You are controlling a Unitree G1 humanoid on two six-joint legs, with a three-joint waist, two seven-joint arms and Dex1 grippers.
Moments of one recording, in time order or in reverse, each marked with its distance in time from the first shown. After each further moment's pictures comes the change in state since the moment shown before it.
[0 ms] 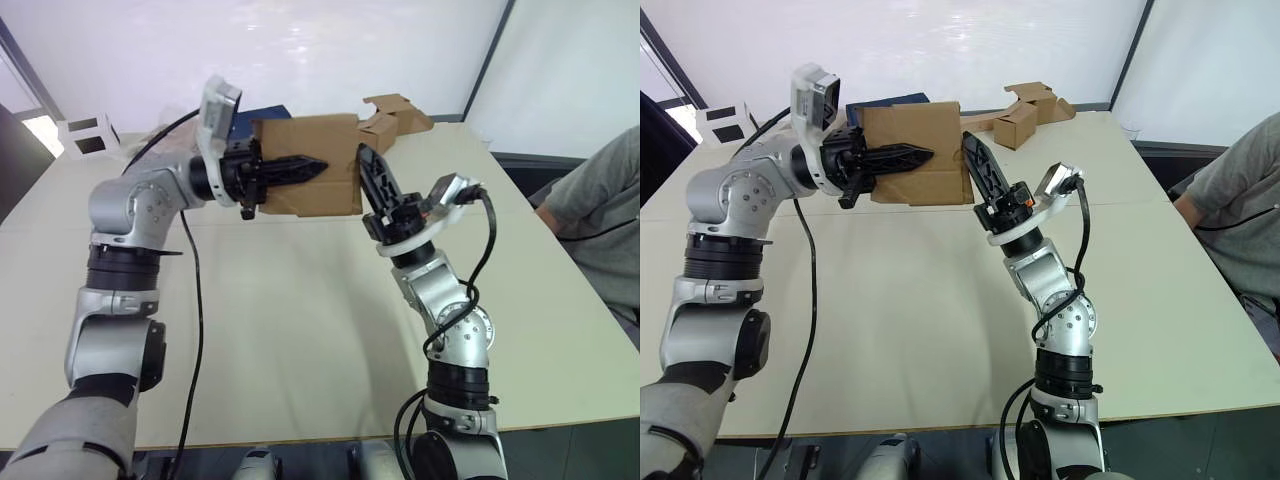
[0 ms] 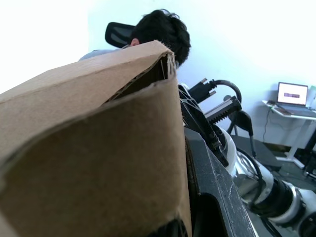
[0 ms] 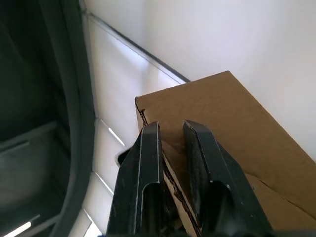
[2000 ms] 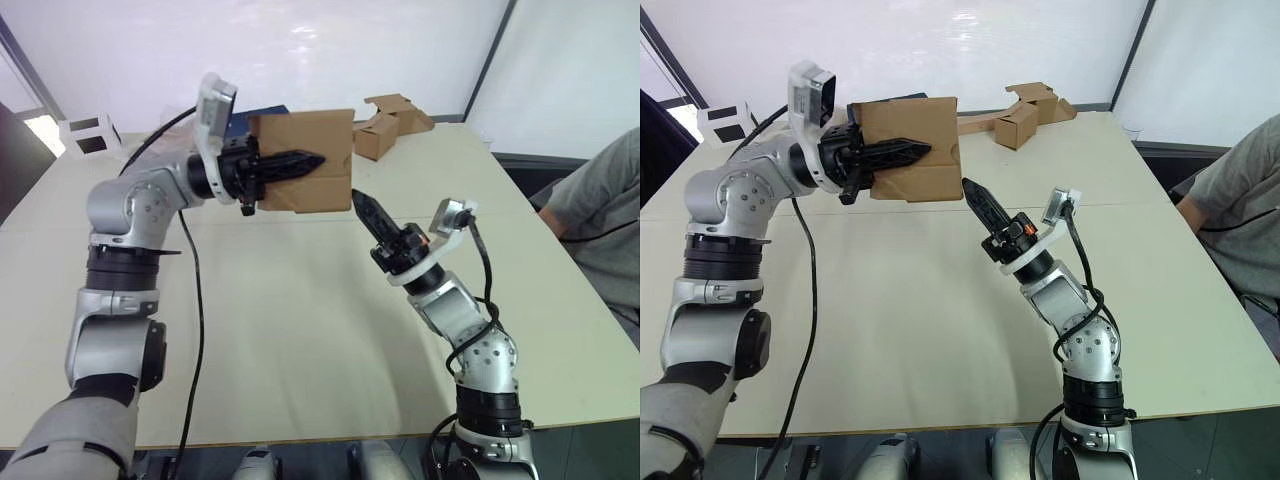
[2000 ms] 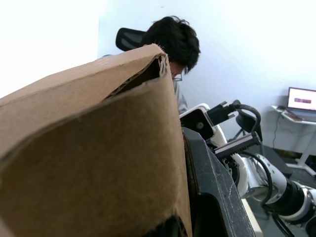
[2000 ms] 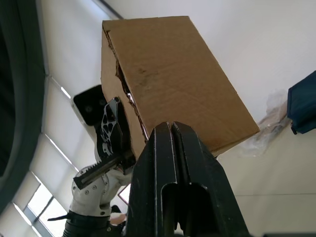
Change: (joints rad) left arm 0.010 0.007 0.012 0.000 0.009 -0.023 0.016; right arm 0.122 -0.158 0.088 -0.082 -0.118 -0.001 0.002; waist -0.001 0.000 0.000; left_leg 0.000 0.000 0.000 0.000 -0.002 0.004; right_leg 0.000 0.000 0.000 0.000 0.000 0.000
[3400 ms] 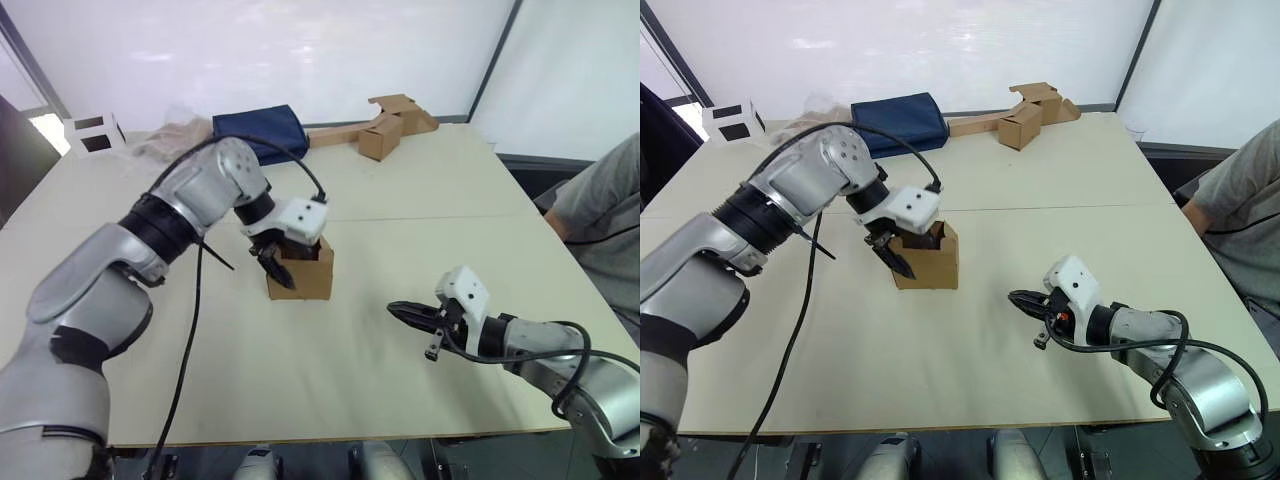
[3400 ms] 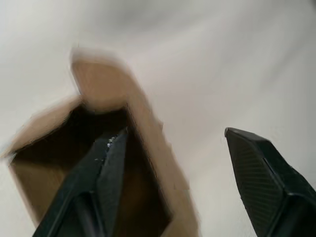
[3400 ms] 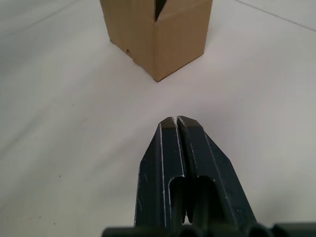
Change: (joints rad) left arm -0.385 0.152 -0.947 0.257 0.335 -0.484 -0.333; right arm 0.329 -0.697 0.096 -0.270 -0.579 0.080 0.242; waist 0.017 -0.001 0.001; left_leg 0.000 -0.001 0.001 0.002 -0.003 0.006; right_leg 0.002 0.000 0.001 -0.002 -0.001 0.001
